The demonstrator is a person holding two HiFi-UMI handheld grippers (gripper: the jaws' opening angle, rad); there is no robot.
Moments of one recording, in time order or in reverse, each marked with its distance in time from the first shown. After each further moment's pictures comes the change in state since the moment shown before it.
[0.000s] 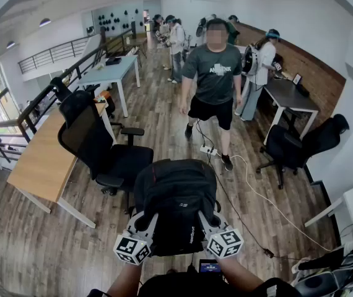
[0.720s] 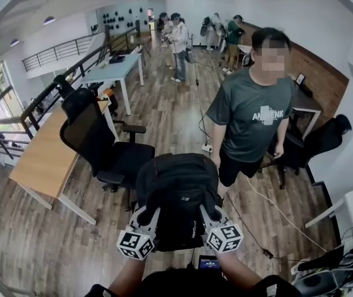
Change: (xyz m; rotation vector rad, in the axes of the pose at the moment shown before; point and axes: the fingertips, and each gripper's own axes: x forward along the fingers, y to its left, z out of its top) left arm 0.022 -0.013 0.004 -0.016 -0.023 0.042; right arm -0.002 -0.025 0.015 -0.004 -0.013 -0.040
